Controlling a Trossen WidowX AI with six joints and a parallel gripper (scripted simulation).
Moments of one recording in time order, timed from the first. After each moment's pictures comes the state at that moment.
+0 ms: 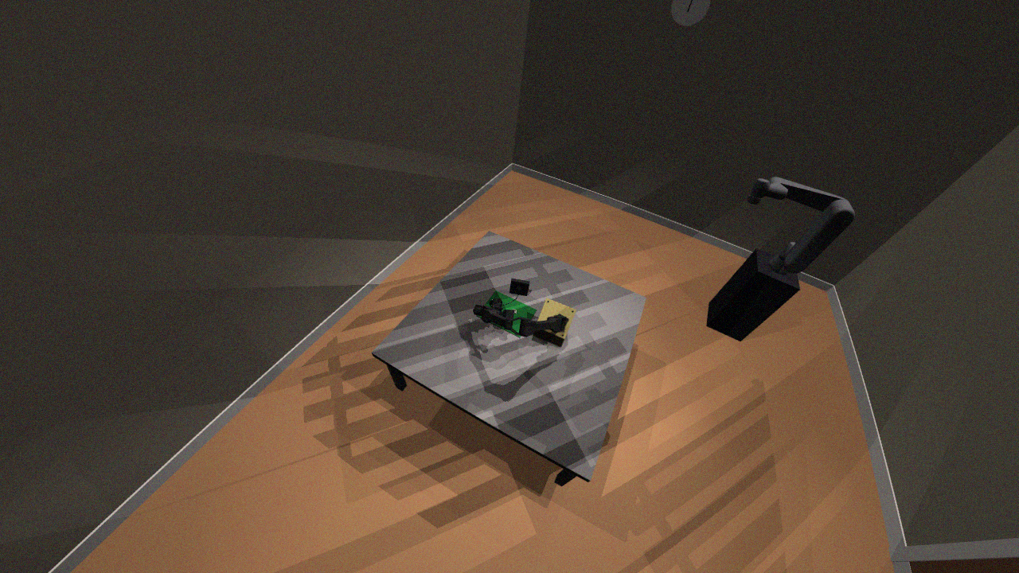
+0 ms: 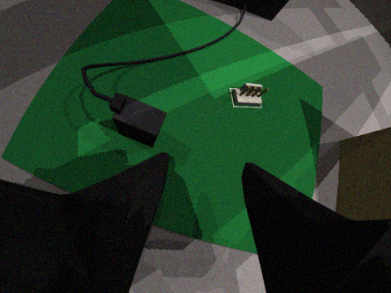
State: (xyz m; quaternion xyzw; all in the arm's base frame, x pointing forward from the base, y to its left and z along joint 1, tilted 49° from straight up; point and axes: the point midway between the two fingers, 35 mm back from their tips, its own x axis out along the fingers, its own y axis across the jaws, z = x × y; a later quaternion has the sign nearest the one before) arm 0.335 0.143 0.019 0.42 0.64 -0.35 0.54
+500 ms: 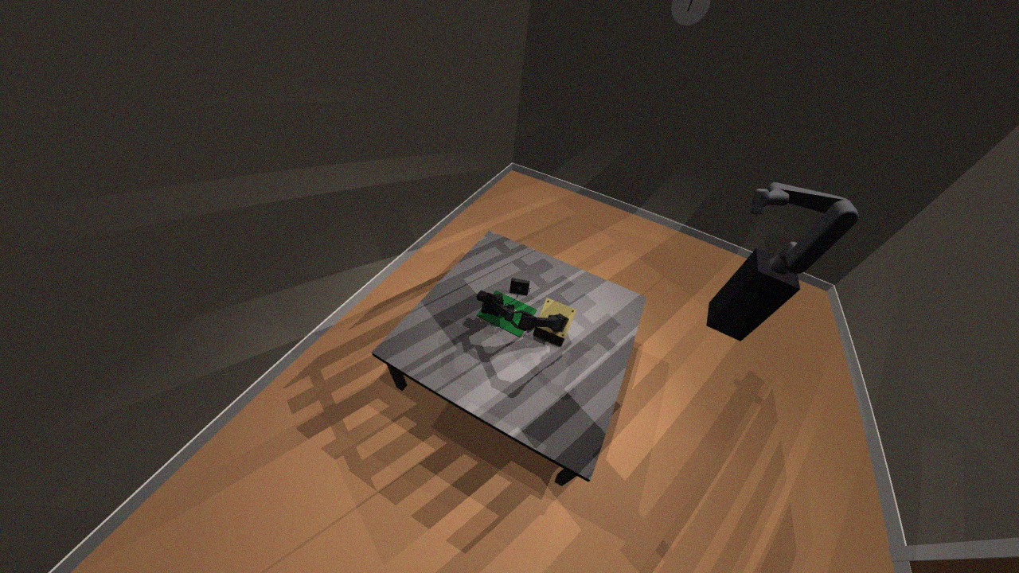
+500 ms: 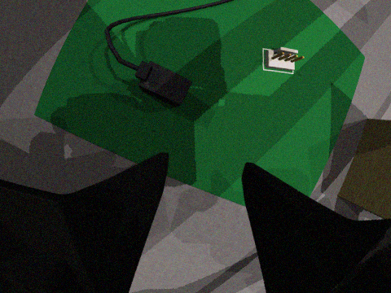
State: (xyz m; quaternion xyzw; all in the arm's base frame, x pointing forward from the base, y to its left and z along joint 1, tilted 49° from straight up) arm 0.344 0.136 0.029 0.50 0.72 -0.22 0.44
